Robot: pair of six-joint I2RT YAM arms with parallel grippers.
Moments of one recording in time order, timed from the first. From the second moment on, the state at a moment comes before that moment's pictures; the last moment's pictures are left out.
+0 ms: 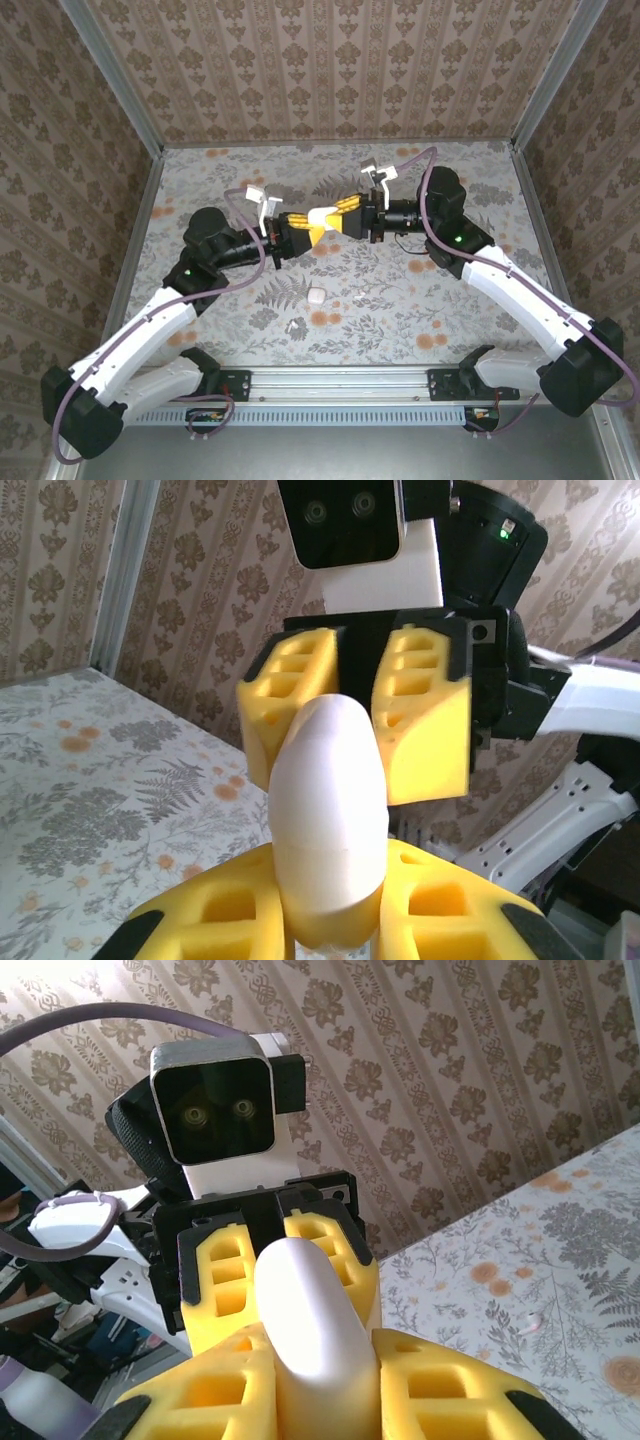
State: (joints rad) left arm -0.66 0.95 0.81 0.19 0.72 -0.43; right arm 0.52 1.22 1.06 0.15 -0.88 0.48
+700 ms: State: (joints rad) left arm -0.61 0.88 0.73 0.07 0.80 -0.14; right arm 0.56 1.12 1.19 -0.40 -0.72 0.19
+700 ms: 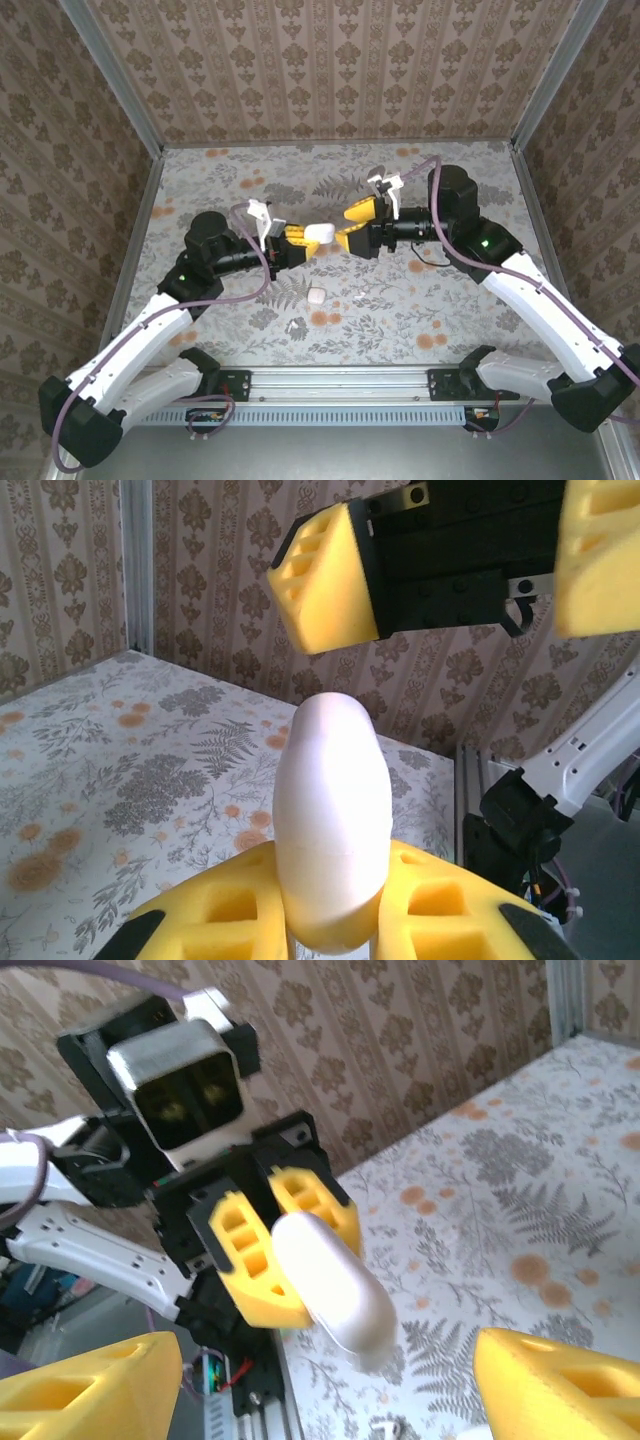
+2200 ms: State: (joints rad) left arm -0.57 0.86 0.64 0.20 0.91 -0.21; right arm 0.57 1.36 1.36 -0.56 -0.66 0.13
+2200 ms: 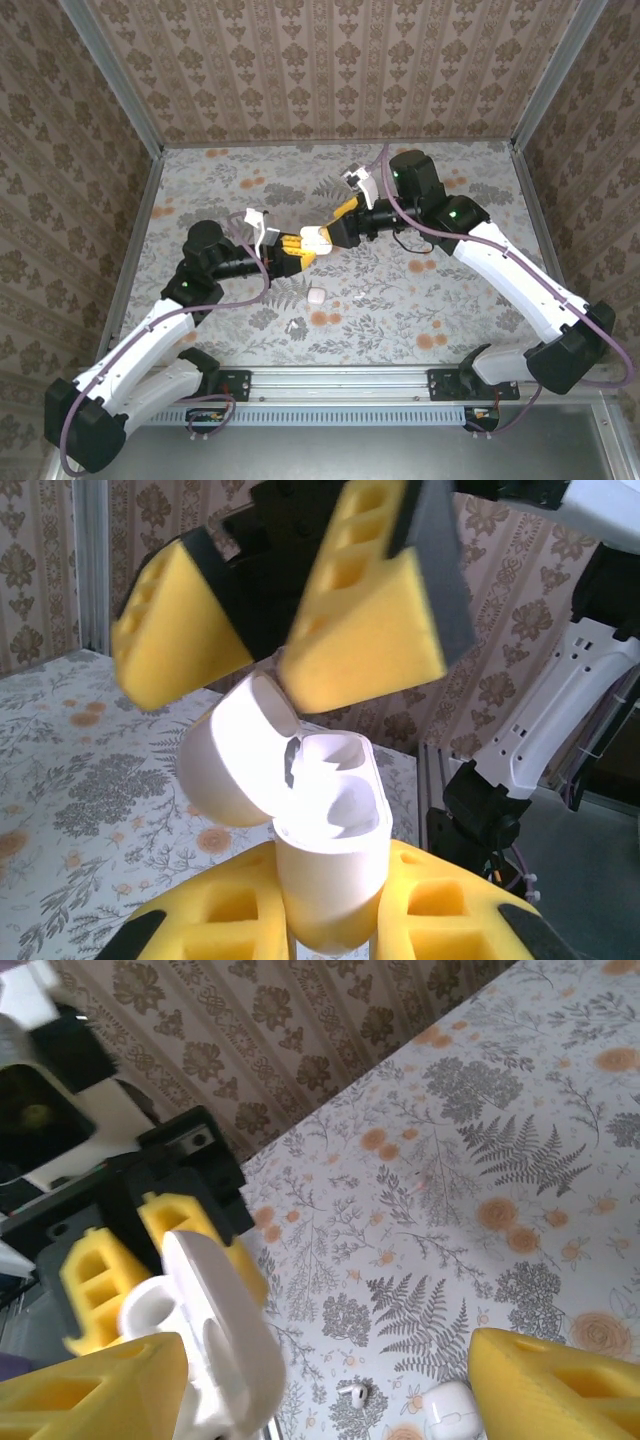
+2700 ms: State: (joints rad) left arm -0.53 0.85 0.64 0.14 0.84 -0.18; right arm 0.57 1.36 1.36 -0.56 -0.66 0.18
